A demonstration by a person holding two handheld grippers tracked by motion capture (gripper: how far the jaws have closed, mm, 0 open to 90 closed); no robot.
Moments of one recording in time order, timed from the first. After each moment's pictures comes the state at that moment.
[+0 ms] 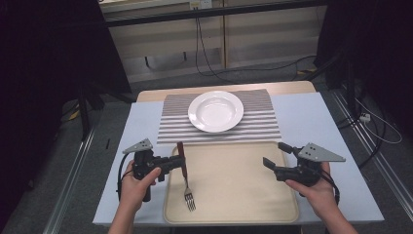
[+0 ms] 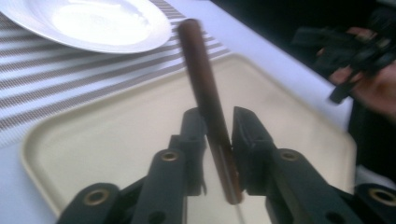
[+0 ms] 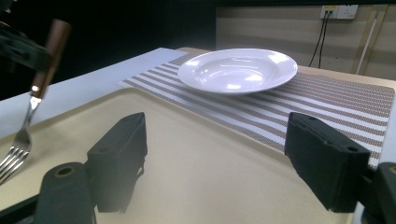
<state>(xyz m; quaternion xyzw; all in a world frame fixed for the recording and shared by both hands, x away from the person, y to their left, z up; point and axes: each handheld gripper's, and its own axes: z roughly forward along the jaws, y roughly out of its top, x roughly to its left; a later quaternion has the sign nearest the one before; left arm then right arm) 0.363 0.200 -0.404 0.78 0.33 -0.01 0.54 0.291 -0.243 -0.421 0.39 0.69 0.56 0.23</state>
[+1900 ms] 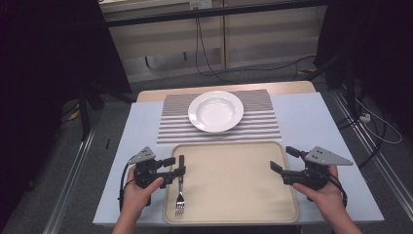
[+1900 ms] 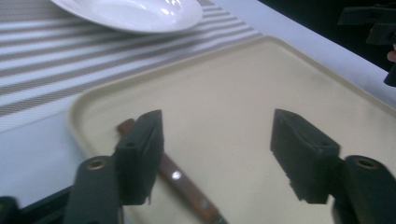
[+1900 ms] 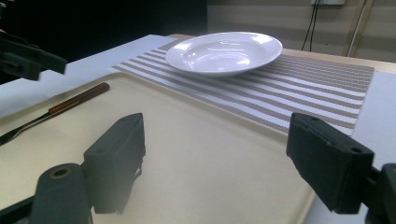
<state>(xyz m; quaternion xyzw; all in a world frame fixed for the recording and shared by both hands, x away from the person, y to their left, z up) 0.349 0.213 -0.425 0.78 0.34 0.05 0.52 0.281 -0.261 -0.428 0.41 0.69 0.54 0.23</state>
